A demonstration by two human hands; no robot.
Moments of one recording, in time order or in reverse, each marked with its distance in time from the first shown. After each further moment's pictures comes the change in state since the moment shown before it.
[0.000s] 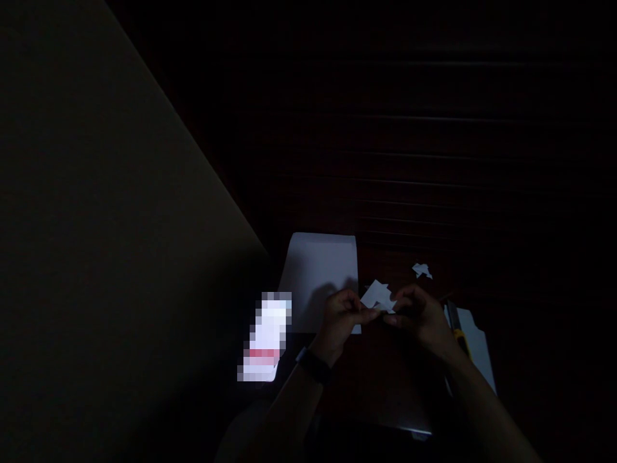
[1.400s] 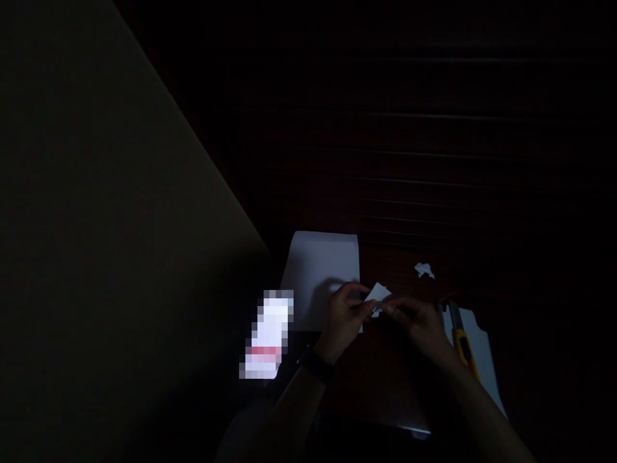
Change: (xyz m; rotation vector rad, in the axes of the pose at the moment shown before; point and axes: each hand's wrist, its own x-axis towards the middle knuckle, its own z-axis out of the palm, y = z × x) left_hand 0.005 -0.008 0.001 0.212 0.043 0.101; right_hand 0.001 0.007 0.011 -0.175 0.000 -0.038
